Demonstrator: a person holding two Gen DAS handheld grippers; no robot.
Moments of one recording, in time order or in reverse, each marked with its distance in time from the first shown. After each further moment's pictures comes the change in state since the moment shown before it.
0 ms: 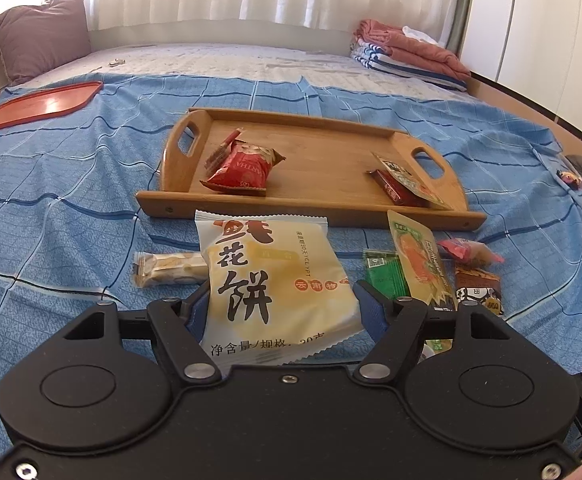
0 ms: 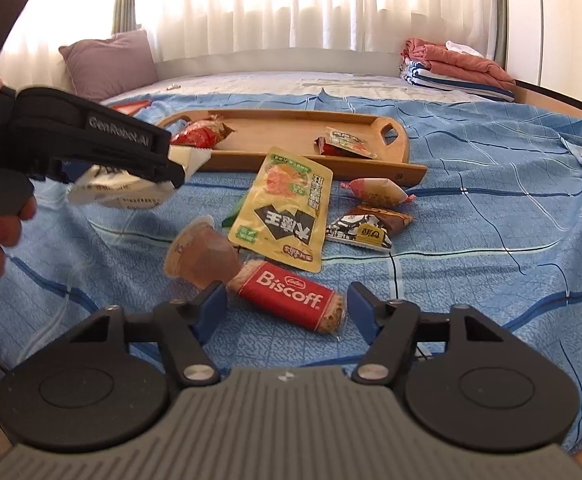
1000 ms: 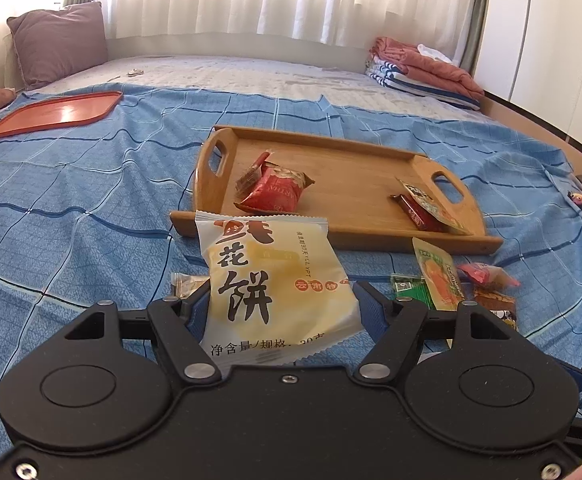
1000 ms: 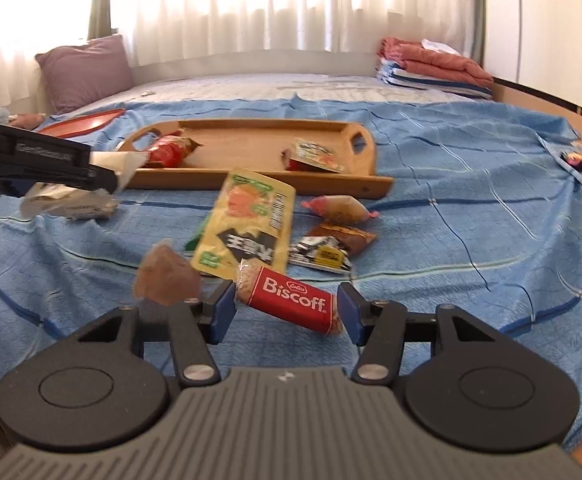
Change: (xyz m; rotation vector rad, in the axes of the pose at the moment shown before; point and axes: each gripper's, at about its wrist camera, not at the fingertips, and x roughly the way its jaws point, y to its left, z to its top) left arm -0.010 0.022 0.010 -0.034 -0.043 0.029; right arm -0.002 -0.020 0.017 0.060 0.004 -0.060
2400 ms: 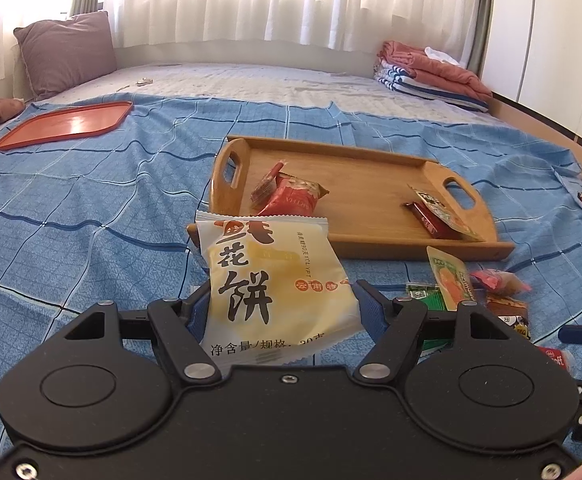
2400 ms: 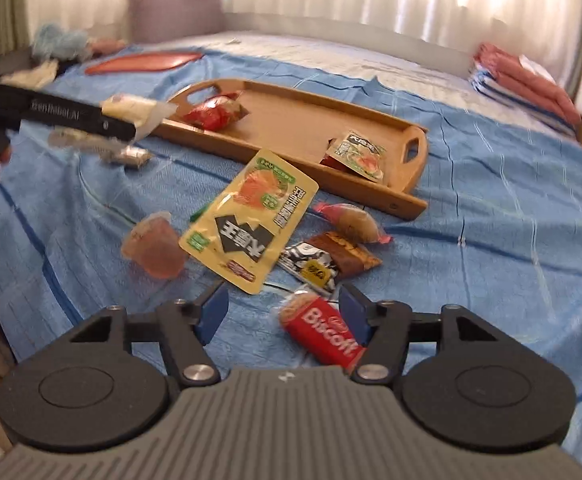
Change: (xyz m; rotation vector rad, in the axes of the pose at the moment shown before) left arm -0.003 0.006 0.007 0.017 -0.017 0.036; right arm 0.015 -0.036 0.036 -0.335 0.126 0.205
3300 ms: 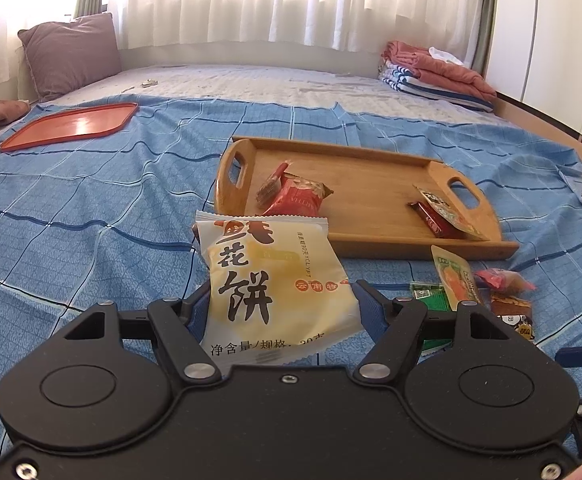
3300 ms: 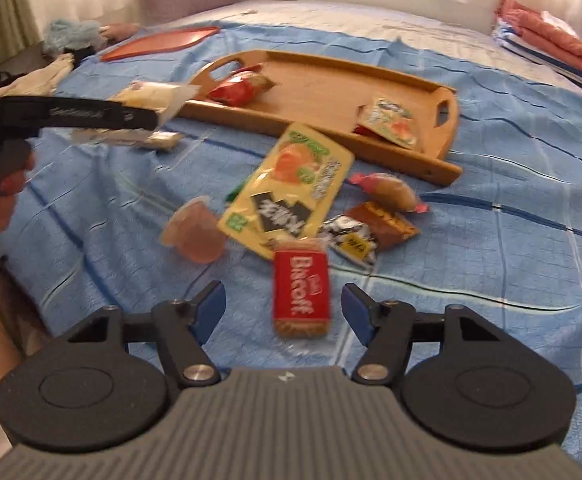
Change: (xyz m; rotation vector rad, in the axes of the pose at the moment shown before) left arm -0.001 -0.001 -0.001 0.001 -0.003 0.015; right arm 0.001 0.005 0.006 0.109 0.103 0.095
